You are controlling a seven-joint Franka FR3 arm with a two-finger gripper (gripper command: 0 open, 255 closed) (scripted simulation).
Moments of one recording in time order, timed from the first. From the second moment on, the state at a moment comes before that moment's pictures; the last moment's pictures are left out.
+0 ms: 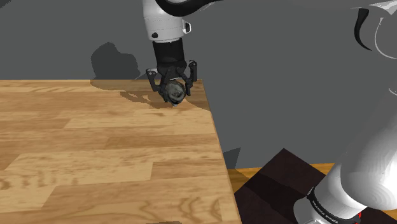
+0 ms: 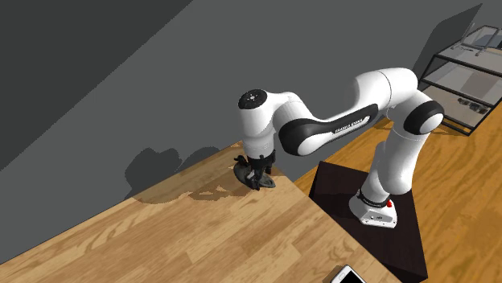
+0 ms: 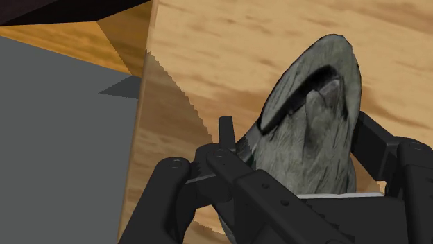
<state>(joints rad) 0.07 0.09 0.55 -1.58 -0.07 1.55 0.88</state>
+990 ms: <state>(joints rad) 0.08 0.11 0.55 -1.47 -0.08 1.45 0.89</state>
